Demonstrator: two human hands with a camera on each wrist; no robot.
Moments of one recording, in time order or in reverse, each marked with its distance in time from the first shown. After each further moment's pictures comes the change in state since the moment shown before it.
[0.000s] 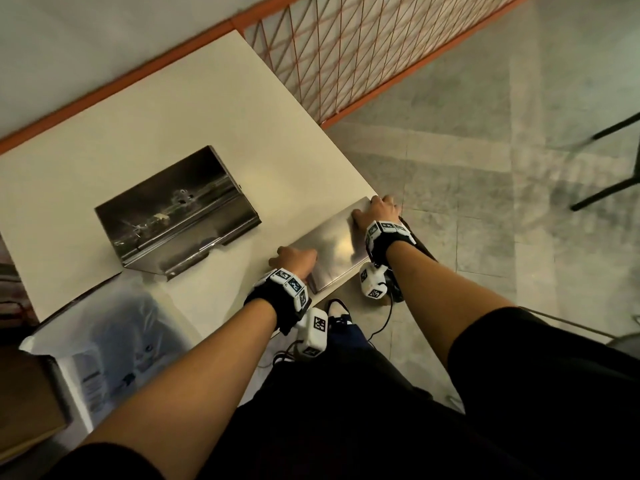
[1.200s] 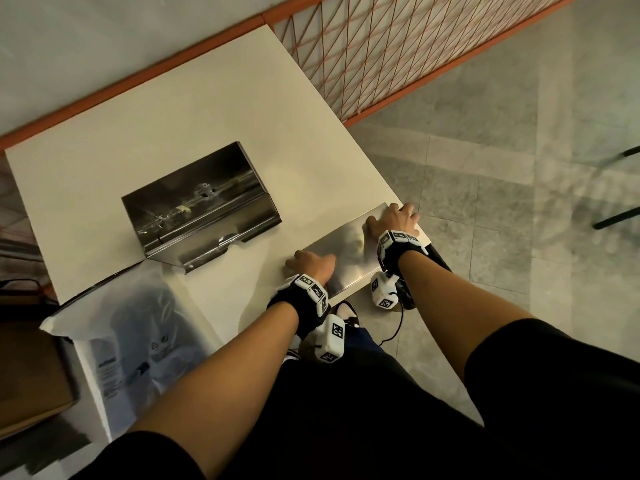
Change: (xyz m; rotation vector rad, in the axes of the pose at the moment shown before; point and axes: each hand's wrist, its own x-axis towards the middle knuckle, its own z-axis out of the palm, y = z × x) left_hand -0.039 0.007 -0.014 -0.051 -0.031 0.024; right_hand 0.003 -0.011 0.020 -0.033 0.041 0.075
